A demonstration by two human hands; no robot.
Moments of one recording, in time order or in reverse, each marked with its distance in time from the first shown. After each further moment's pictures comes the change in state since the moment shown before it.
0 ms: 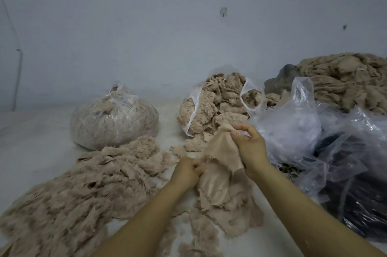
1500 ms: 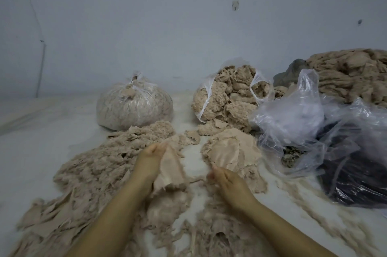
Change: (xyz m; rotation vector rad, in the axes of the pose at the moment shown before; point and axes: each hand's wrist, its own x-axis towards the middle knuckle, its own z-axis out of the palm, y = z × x) left_hand -0.121 -0.009 -0.097 -0.696 0.336 -0.303; right_hand -0.138 0.036 0.012 -0.516 -0.481 0.014
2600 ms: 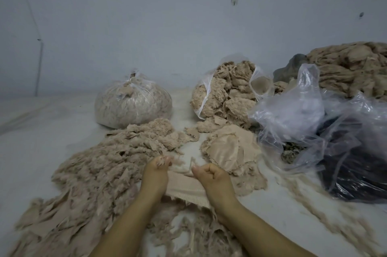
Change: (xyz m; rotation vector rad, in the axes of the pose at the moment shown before) left_hand -0.003 -0.041 0.016 0.166 0.101 -0.015; right_hand -0.004 -0.023 0.038 0.568 0.102 0.116
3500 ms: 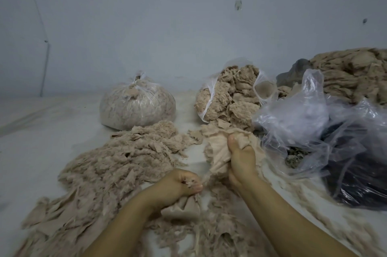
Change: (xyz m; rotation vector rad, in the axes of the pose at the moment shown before) left_hand -0.020 0.019 -0.019 0.150 -0.875 0.177; right_hand 0.066 -0.026 -0.026 0.344 0.364 -0.051
